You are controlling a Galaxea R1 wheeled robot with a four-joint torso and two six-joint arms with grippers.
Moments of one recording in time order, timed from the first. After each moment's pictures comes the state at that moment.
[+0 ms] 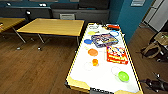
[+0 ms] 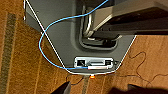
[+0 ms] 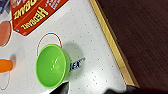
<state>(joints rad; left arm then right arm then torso) 1.53 2.93 -2.50 0.03 -0.20 -0.02 -0.50 1.89 -1.54 -0.07 -0.20 0.81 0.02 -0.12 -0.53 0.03</state>
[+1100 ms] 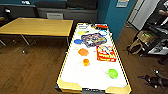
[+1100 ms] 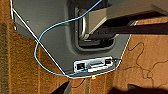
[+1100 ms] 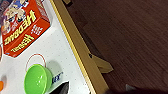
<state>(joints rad) 1.52 2.93 -2.51 0.02 -0.21 -0.02 -0.44 1.92 -1.58 -0.05 -0.24 0.81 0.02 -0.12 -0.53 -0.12</state>
